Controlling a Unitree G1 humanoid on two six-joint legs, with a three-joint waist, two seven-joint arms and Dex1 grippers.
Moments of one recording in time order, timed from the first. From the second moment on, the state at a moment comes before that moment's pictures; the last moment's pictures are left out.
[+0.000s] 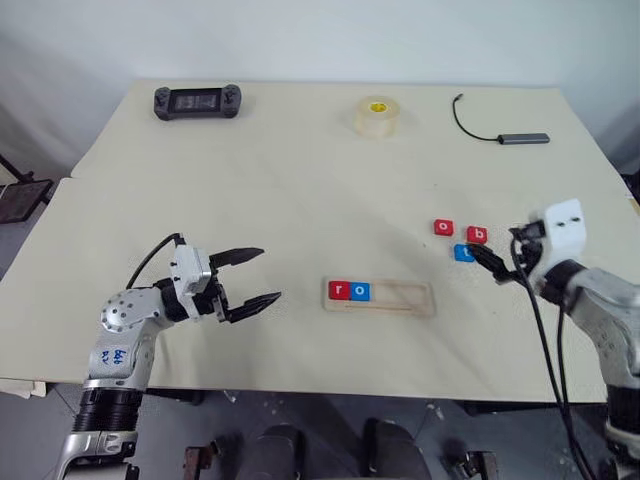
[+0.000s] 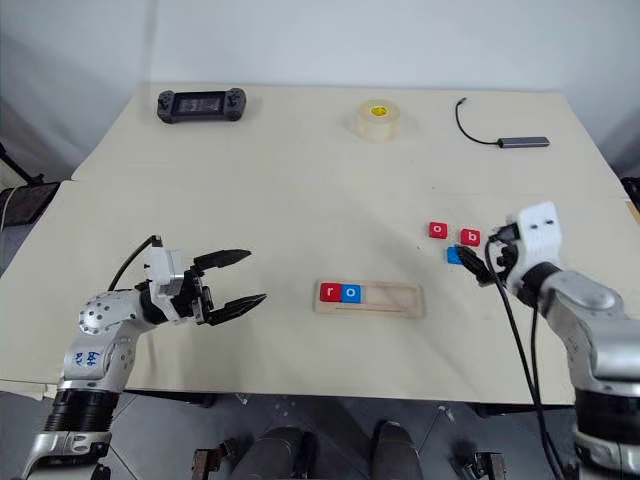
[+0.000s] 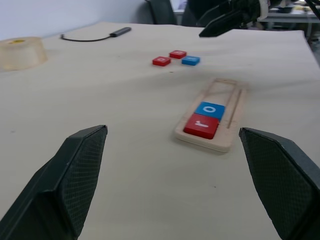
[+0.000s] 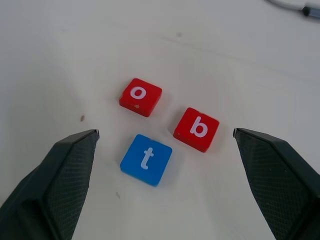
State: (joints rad) left arm -0.26 0.52 0.12 0.06 -0.43 -0.01 -1.05; right arm -0.36 -0.71 -0.25 -0.14 0.43 0.83 0.39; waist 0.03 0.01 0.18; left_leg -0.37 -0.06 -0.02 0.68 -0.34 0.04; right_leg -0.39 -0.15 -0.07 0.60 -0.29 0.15
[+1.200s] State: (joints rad) left arm -0.19 0.52 0.11 -0.03 -0.44 -0.01 -0.97; right arm -0.82 -0.56 -0.16 0.47 0.23 0.90 0.23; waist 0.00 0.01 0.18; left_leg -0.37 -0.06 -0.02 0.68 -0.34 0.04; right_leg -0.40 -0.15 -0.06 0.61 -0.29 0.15
